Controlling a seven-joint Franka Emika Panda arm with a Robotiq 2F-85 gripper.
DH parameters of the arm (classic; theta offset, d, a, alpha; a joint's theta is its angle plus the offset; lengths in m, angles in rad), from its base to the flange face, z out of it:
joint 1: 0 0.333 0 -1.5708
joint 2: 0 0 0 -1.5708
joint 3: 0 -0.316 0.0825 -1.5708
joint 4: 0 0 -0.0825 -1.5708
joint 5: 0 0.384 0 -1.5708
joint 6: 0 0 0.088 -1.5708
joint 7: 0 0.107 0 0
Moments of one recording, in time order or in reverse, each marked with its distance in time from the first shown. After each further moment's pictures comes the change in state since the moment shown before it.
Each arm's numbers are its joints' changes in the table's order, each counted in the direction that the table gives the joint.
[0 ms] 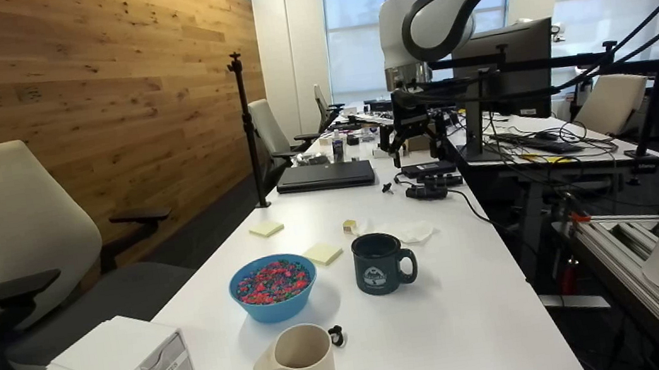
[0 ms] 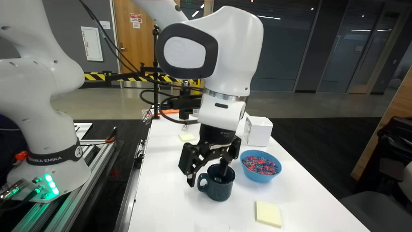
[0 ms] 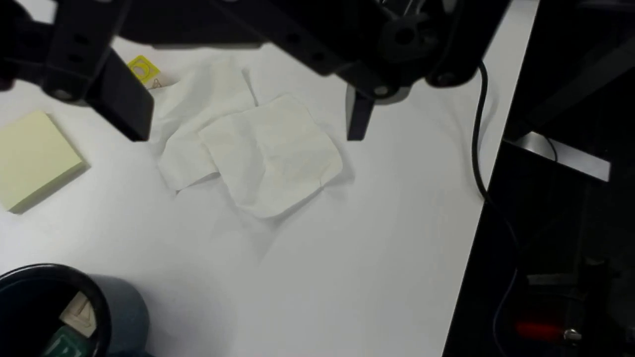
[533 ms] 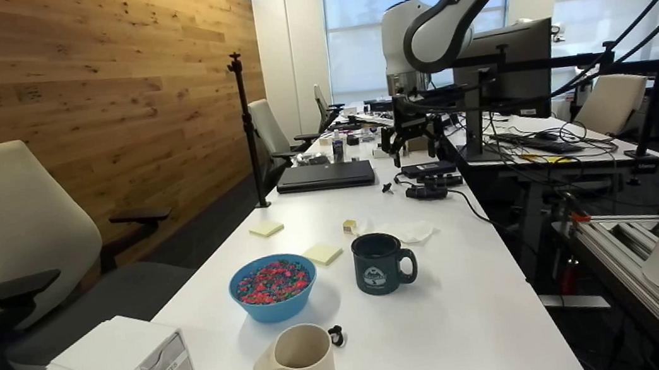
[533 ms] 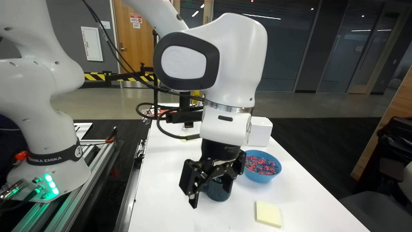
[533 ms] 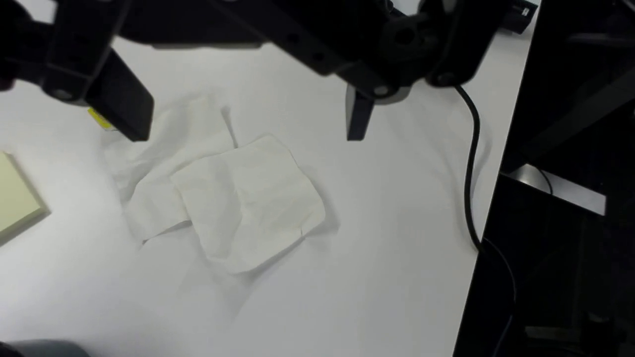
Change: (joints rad) arm 0.002 0.051 0.062 0.018 -0.072 -0.076 -0.013
